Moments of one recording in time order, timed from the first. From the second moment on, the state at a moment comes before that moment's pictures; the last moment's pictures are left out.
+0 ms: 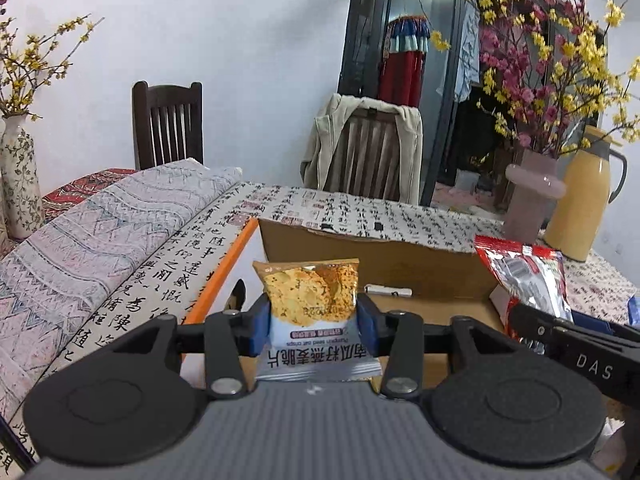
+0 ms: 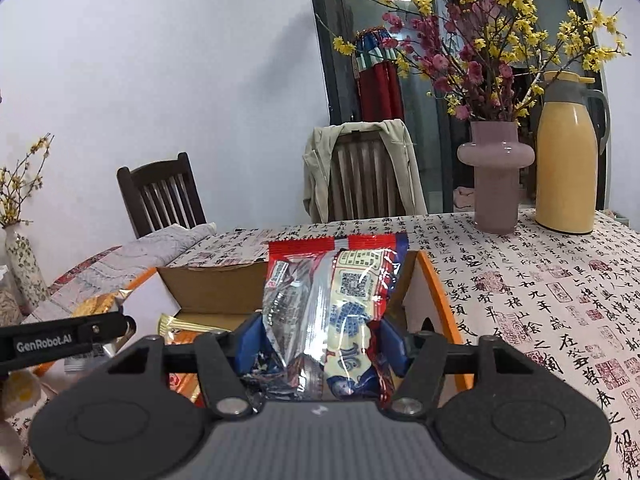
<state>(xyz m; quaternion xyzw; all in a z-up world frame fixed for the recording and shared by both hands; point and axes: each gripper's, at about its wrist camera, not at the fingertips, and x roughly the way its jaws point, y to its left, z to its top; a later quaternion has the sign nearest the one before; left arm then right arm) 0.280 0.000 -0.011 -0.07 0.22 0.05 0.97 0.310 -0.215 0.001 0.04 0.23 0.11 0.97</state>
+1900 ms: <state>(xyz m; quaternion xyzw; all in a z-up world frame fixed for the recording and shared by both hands) 0.155 0.053 -0.046 -0.06 0.16 0.10 0.98 0.168 -0.265 -0.032 0.04 0.17 0.09 0.98</state>
